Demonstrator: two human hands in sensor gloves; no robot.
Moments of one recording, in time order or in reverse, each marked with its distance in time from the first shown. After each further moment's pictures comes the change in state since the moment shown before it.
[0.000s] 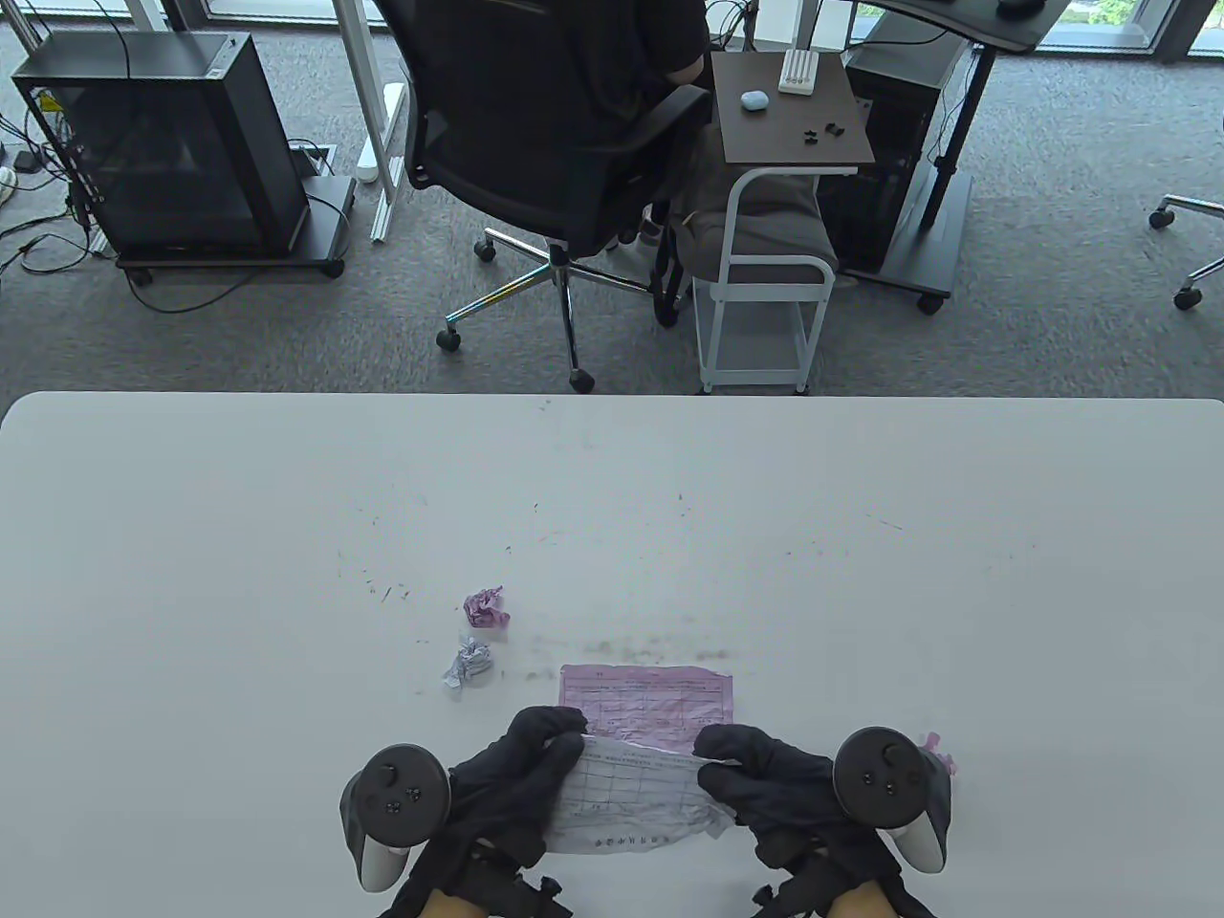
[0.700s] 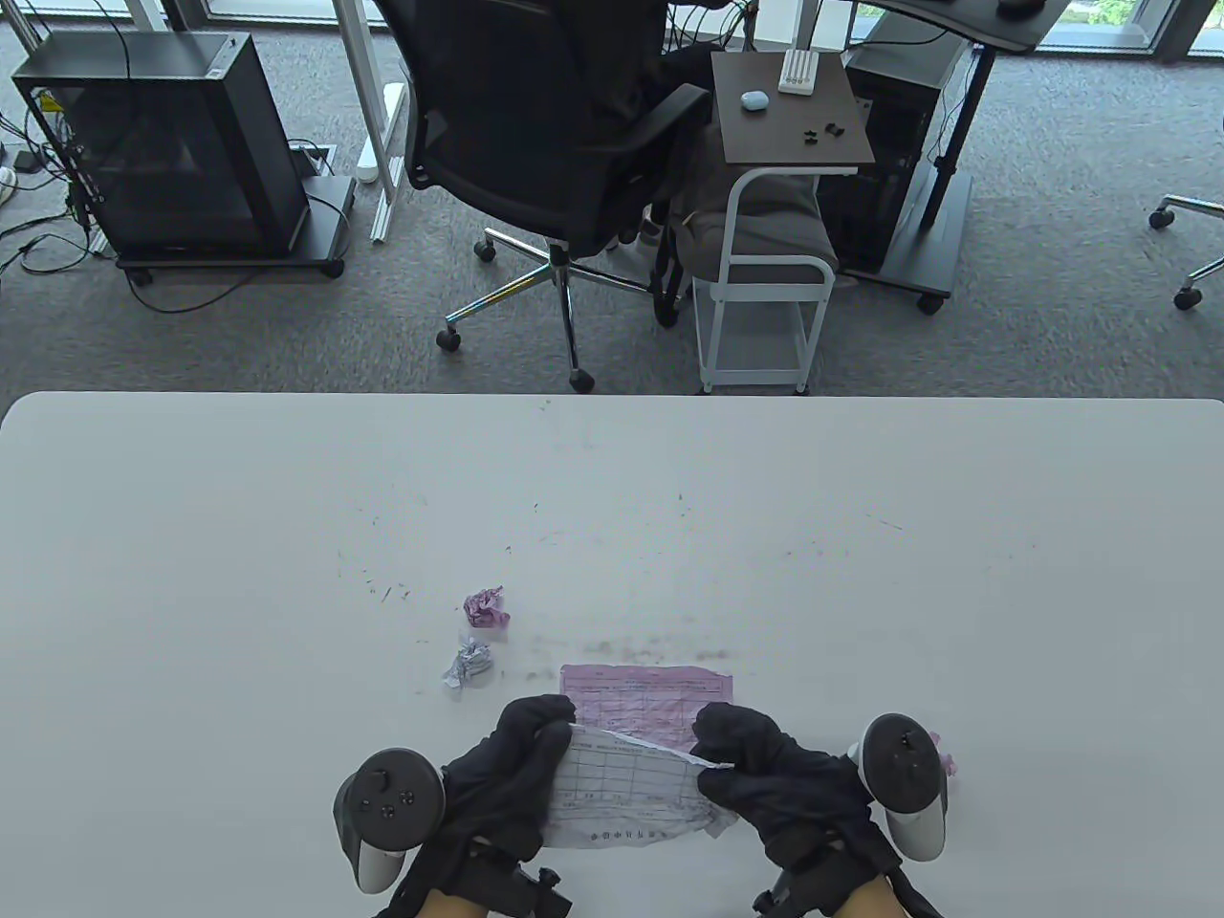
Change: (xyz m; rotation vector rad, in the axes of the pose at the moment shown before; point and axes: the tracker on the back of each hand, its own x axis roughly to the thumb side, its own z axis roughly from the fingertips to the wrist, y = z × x) left_hand 0.003 0.005 0.002 0.063 -0.029 -0.087; right_hand 0.005 -0.001 -0.003 0.107 -0.058 -0.172
